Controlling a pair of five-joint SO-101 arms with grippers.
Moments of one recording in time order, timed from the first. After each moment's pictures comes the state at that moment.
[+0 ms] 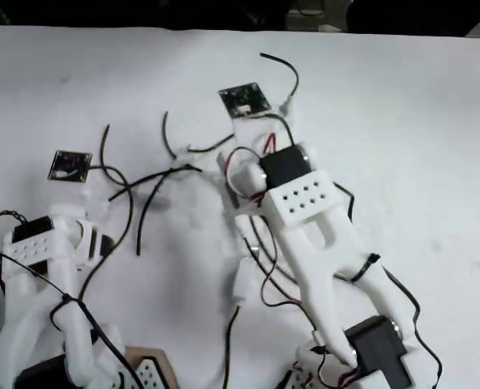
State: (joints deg) left arm -27.8 -28.6 60.2 53.2 -24.4; right arm -31.0 -11.5 11.5 82.5 -10.9
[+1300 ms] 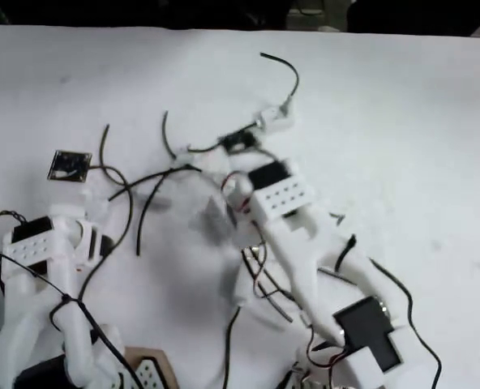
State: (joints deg) left arm -27.8 -28.6 60.2 53.2 -24.4; right arm -30.6 -5.7 26.9 76.5 -3.2
